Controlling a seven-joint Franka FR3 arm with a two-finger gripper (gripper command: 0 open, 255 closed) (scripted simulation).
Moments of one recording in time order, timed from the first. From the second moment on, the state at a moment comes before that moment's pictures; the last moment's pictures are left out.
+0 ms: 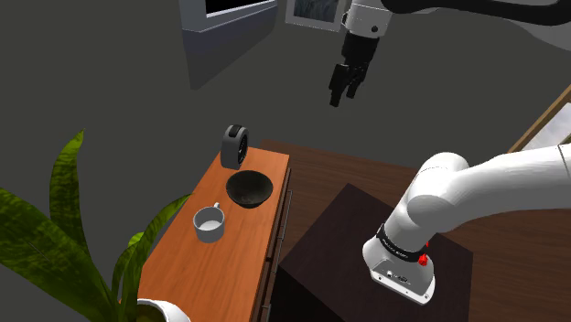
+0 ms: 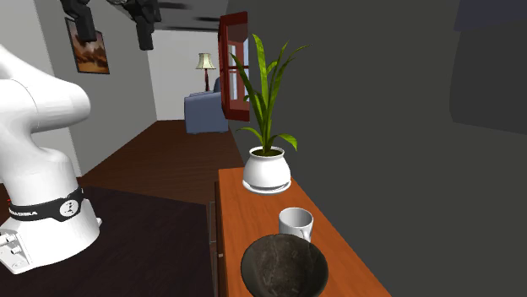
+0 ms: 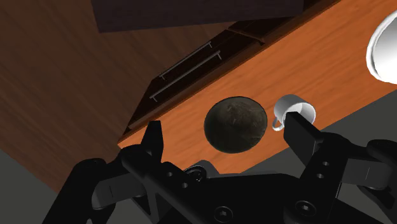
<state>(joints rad) -0.02 -0.80 -0.02 -2.36 -0.01 1.57 -0.01</state>
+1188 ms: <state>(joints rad) 0.06 -0.49 0.20 -2.53 0.09 2.07 0.20</state>
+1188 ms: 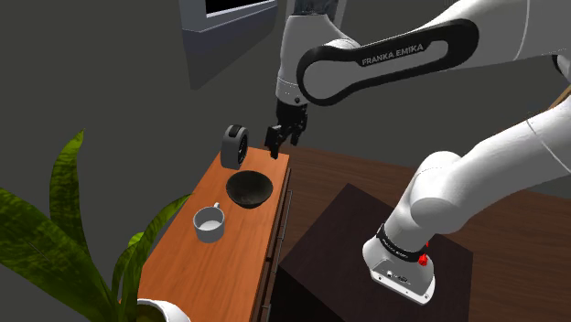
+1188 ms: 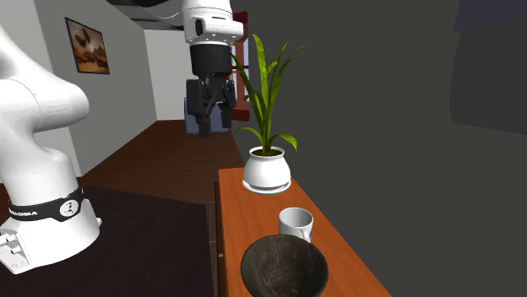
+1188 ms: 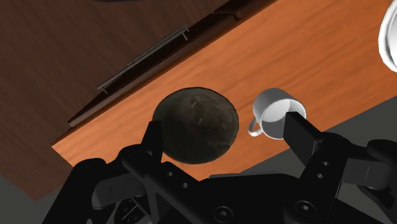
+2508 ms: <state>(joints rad) 0.14 0.28 0.35 -2.23 -0.24 2.50 0.65</state>
